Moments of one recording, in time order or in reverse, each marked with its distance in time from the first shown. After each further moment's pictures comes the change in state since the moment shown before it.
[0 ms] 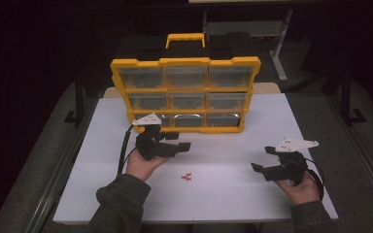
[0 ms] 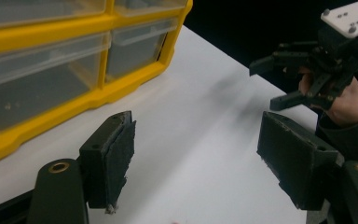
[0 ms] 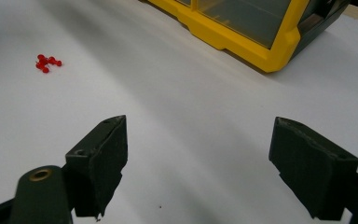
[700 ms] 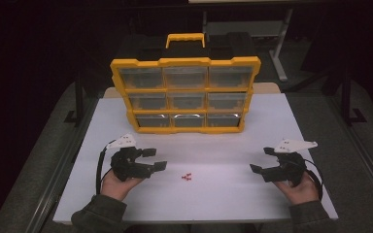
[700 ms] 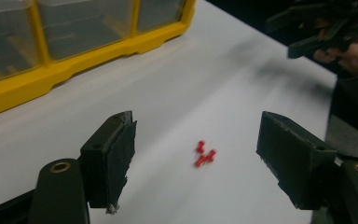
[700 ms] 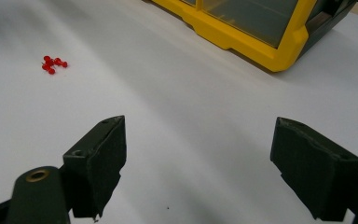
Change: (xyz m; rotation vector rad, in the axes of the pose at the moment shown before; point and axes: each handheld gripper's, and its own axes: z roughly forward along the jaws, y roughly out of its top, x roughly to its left) left arm 0.011 -0.055 -0.055 0.040 0.050 0.041; right arm 0.004 0.000 0.001 0.000 0.015 0.020
